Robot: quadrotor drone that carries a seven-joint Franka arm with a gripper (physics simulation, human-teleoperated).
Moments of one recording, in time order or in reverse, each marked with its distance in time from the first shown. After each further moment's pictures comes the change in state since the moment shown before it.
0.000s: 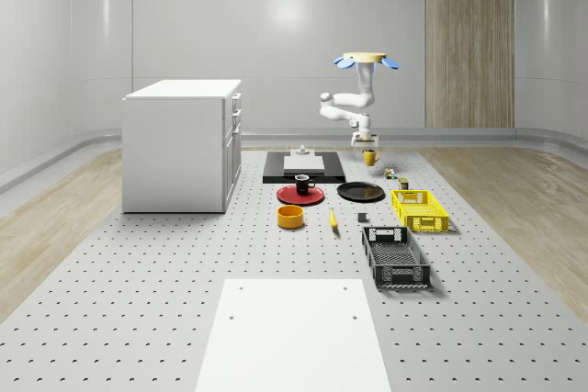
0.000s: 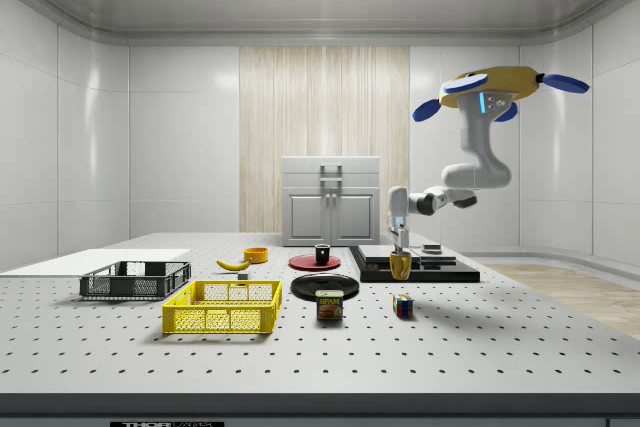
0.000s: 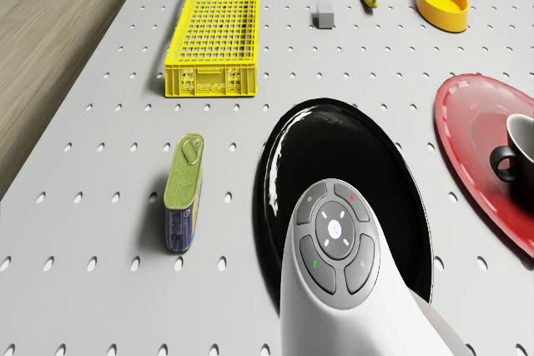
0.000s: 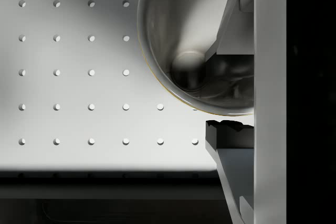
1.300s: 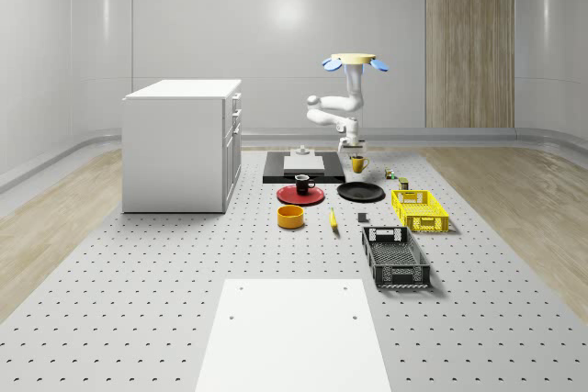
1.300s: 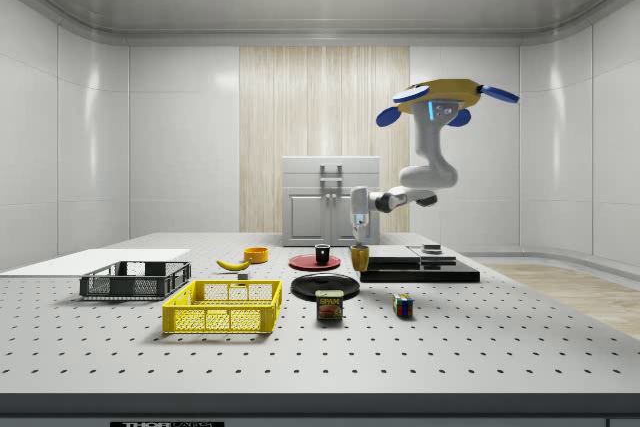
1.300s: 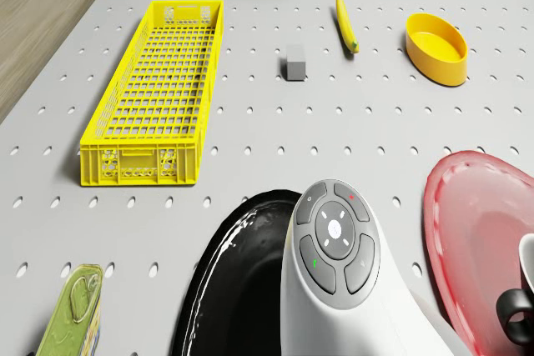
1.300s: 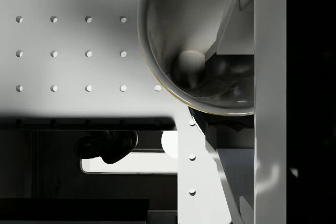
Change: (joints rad) arm 0.000 -0.001 0.000 0.000 0.000 0.001 0.000
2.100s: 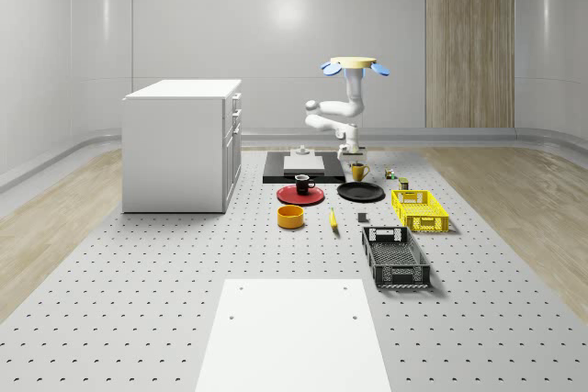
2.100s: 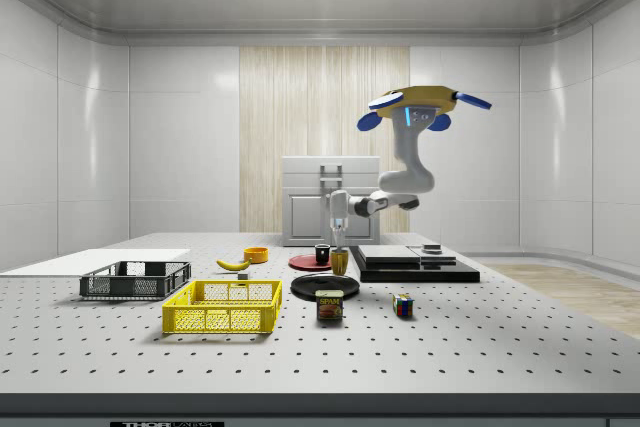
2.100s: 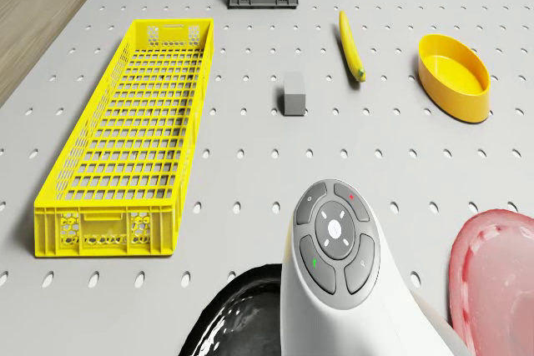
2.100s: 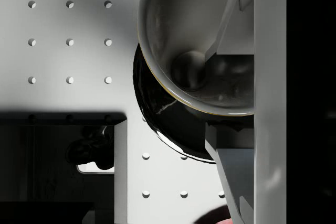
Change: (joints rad) arm 0.000 0.000 0.000 0.000 0.000 0.000 0.000
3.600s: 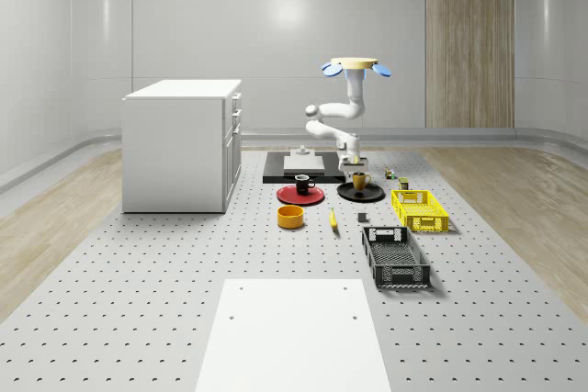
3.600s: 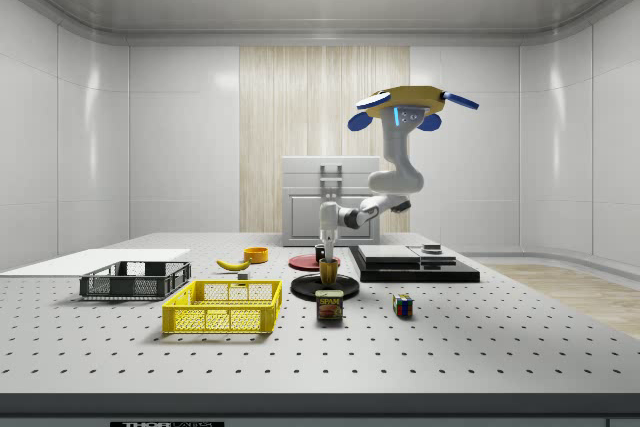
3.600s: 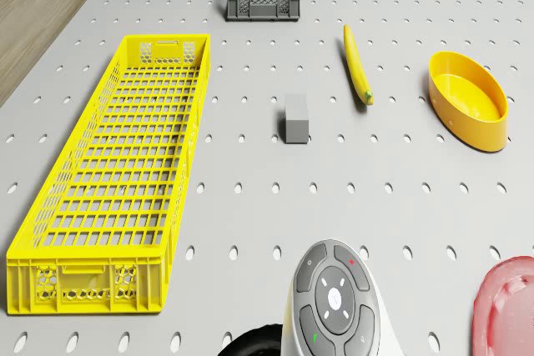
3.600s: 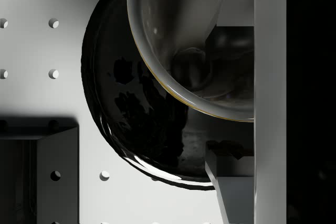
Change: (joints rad) arm -0.040 0.028 -0.158 0.085 -0.150 0.067 -0.004
